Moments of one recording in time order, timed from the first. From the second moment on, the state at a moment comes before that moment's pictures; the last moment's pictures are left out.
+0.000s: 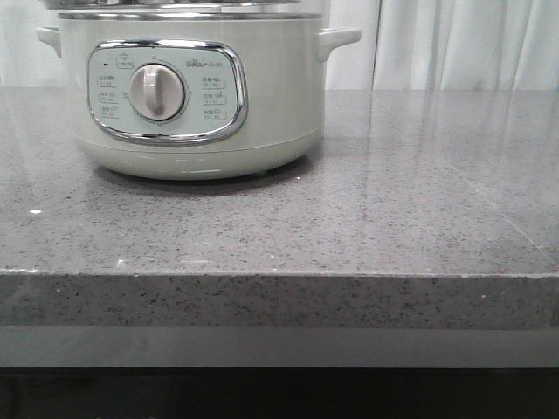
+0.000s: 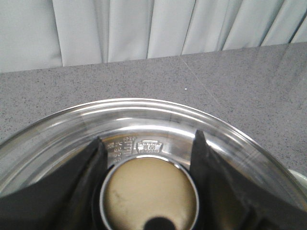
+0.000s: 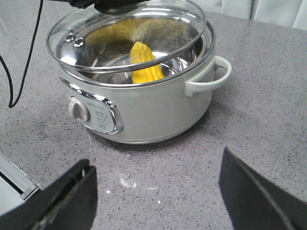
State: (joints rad) left arm -0.46 1.63 -1.44 -0.08 0.21 -0.03; right arm 0.54 0.83 -0.82 0.19 0.39 -0.06
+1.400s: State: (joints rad) left arm -0.49 1.67 -1.45 -0.04 0.22 -0.02; right arm 0.54 0.83 -0.82 0.19 0.39 -0.06
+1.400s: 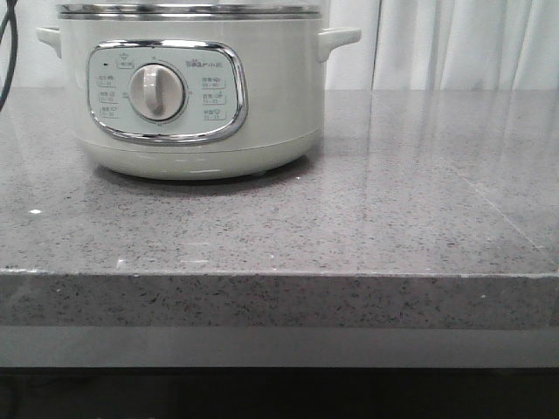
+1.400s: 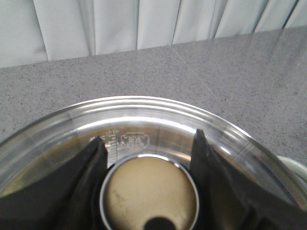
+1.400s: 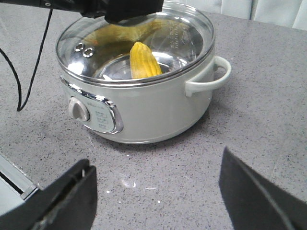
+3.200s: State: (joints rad) left arm -0.49 0.66 -0.74 0.01 0.59 -0.02; right arm 0.54 0.83 -0.82 0.19 0.39 -0.06
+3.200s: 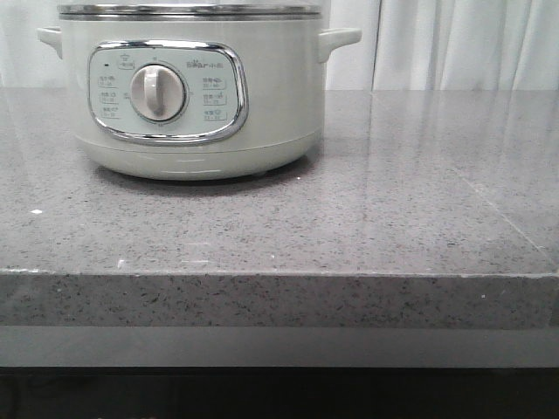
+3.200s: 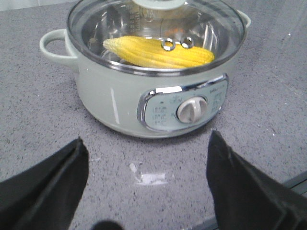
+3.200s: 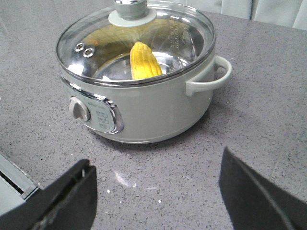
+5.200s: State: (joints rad) left arm -0.09 0.02 -0.02 -0.10 0.06 -0.02; right arm 0.54 0.83 -0.82 0.19 0.45 -0.06
